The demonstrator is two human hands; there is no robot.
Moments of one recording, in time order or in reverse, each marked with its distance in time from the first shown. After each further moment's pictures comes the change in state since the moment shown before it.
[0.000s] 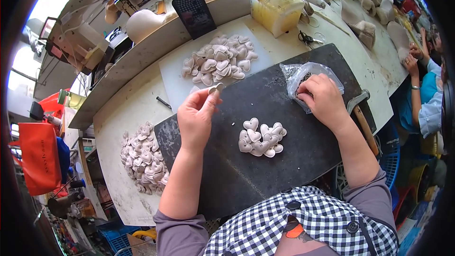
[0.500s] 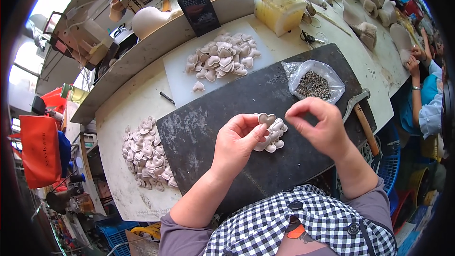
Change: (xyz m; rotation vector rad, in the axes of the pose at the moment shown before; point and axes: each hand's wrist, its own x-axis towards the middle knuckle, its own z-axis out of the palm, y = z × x) left_hand -0.078 0.022 0.046 -0.339 -0.306 -0.277; right_hand -0.025 -0.071 -0.029 0.718 0.012 0.109
